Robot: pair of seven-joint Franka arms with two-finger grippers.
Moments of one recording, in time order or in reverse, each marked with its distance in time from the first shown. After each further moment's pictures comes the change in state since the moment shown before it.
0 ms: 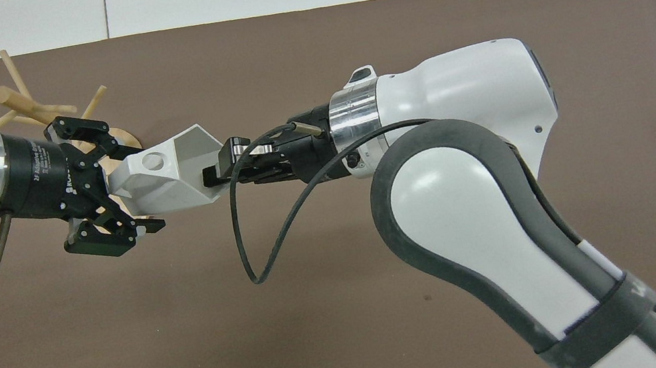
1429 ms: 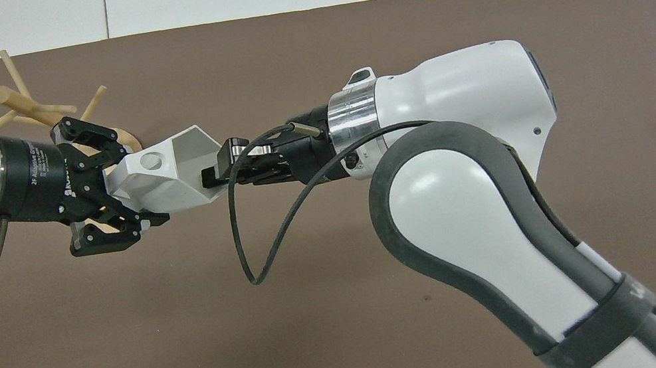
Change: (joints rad) left arm -0.010 -0.019 0.006 0.003 -0.005 0.002 0.010; right arm 0.003 -0.001 0.003 0.000 0.001 0.003 0.012
